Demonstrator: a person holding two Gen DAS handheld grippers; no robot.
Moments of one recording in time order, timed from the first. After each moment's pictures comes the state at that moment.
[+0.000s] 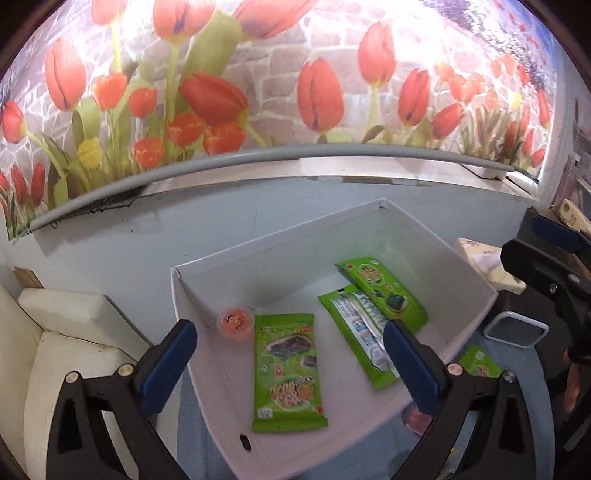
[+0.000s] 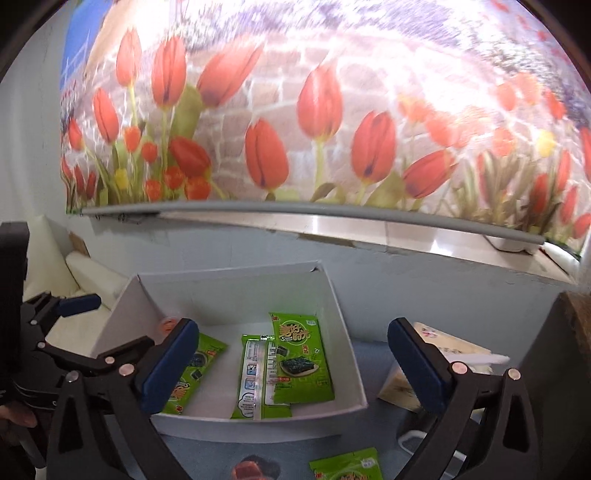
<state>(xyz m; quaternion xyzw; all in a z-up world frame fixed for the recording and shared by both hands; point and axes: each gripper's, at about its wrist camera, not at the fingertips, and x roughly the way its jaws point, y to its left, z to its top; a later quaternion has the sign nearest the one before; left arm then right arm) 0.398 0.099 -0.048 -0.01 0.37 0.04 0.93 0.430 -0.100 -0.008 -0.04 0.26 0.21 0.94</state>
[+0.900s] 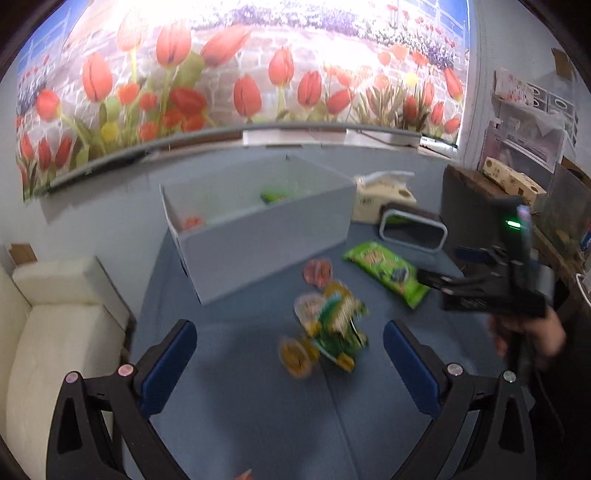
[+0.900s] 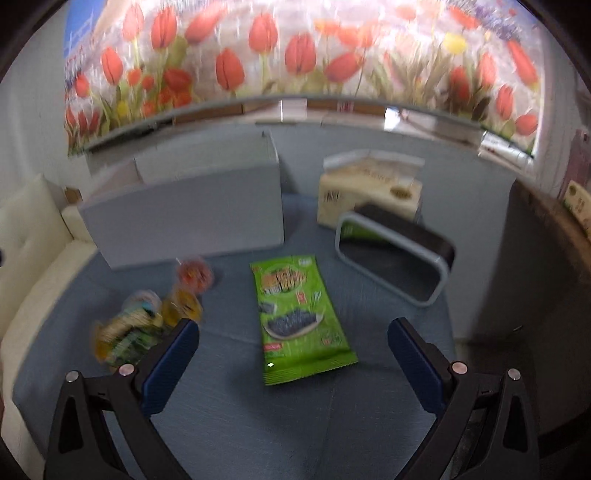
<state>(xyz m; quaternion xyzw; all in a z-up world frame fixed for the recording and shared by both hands) 0.163 0.014 -0.073 -0.02 0.35 -0.03 0.93 0.323 -0.210 -0.144 -0.06 0.36 0.19 0.91</state>
